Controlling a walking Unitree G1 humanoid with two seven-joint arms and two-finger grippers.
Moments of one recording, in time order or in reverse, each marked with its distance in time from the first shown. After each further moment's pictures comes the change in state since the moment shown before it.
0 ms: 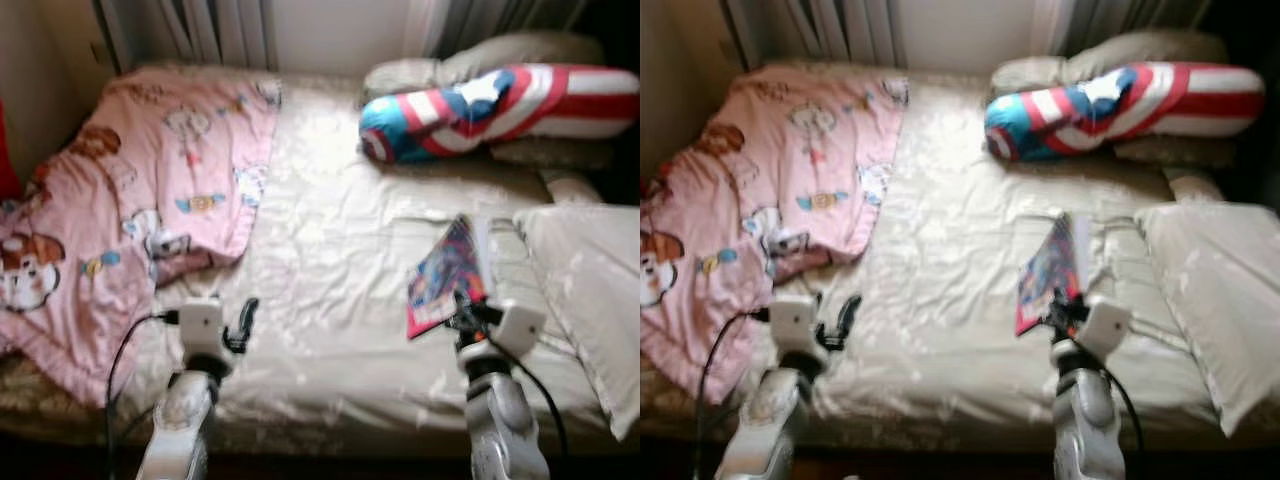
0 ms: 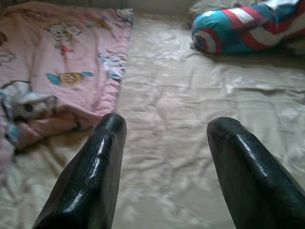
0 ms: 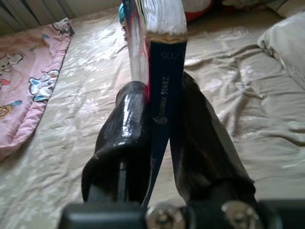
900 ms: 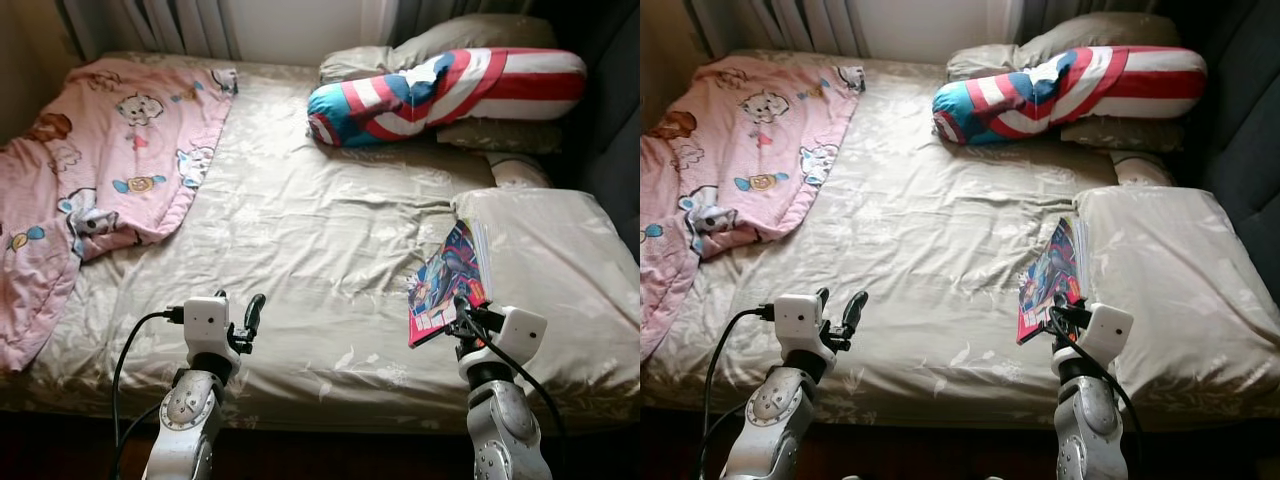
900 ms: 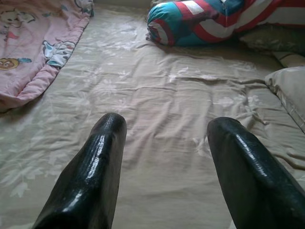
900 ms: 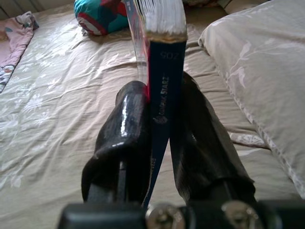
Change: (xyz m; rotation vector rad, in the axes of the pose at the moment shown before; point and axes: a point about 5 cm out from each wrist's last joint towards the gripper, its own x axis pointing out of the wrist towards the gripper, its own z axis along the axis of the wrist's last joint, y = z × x) left arm 0.000 -0.006 0.000 -0.007 0.000 -0.035; right arm -0.005 -0.006 -0.005 -0.005 0.019 -0.022
